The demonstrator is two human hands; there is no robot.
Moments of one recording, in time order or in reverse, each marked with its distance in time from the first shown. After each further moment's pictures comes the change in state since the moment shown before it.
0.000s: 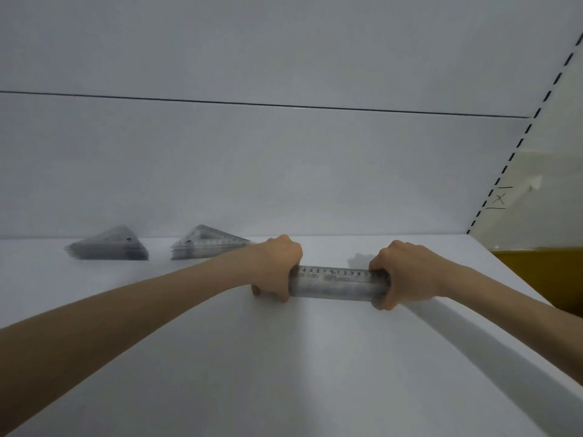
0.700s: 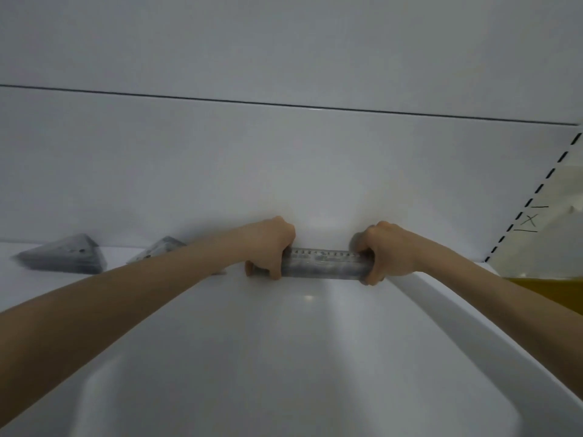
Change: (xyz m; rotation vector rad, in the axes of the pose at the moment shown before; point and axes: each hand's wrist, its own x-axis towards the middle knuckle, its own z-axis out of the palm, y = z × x) left_hand 0.097 -0.006 -0.036 -0.012 0.022 -0.072; right_hand 0.102 0.083 -0.004 0.086 0.035 -0.142
